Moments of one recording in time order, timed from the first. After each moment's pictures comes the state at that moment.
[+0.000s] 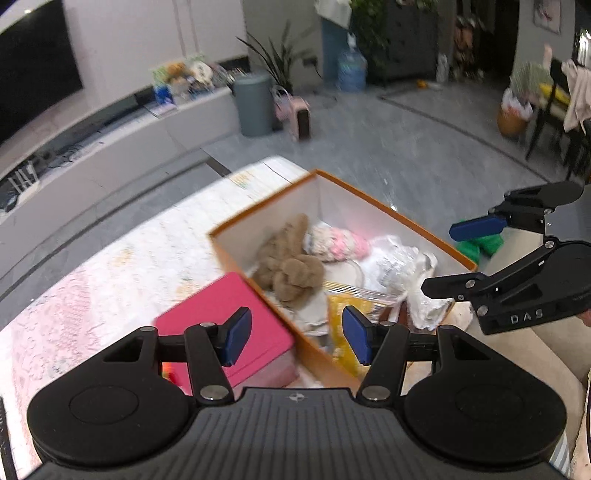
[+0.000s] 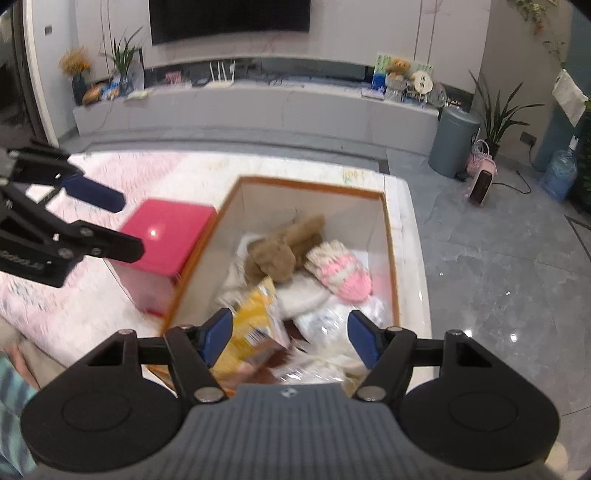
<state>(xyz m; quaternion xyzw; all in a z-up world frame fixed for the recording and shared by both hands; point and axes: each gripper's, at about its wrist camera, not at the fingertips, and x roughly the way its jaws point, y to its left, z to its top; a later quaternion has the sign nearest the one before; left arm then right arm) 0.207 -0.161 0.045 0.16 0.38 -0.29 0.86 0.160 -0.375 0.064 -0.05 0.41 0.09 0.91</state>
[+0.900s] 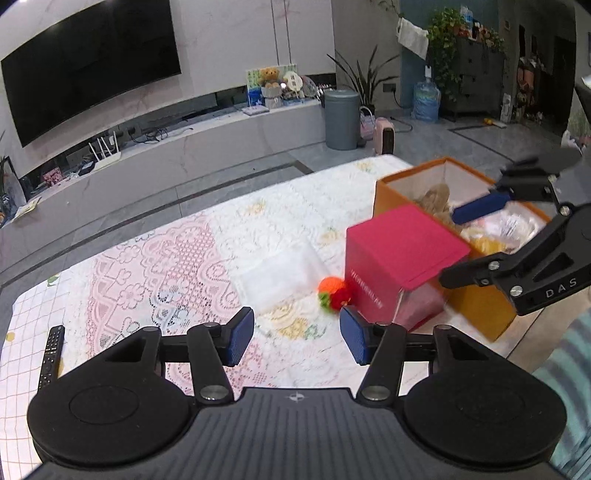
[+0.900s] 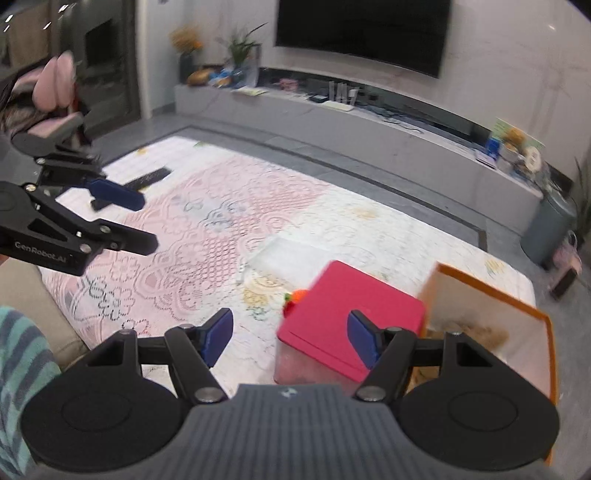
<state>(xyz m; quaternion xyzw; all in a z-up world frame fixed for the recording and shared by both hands) 0.200 0.043 0.010 0.12 0.35 -0.21 0.90 0.198 -0.172 0.057 -0.14 0.37 0.25 0.89</state>
